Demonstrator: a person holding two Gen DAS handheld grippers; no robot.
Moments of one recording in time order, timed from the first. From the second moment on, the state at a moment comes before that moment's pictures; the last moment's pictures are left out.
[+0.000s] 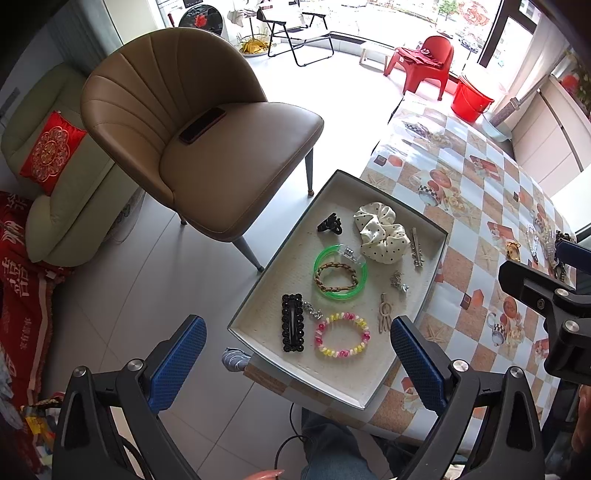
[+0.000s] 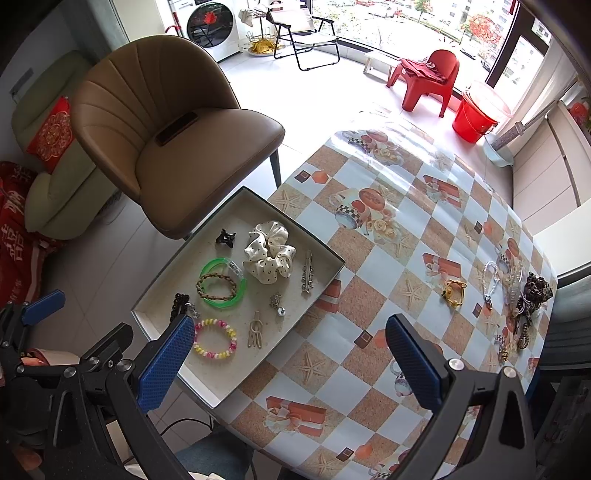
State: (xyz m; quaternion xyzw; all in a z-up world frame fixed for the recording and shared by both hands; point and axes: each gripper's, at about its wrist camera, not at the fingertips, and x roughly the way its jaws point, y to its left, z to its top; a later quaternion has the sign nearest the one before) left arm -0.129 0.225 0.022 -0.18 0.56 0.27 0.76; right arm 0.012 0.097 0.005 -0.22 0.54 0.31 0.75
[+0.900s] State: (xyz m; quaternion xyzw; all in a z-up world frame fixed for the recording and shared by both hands) left arm -0.126 0.226 0.019 -0.18 0.56 0.27 0.76; right arm 0.014 0.098 0.004 -0.22 0.54 0.31 0.75
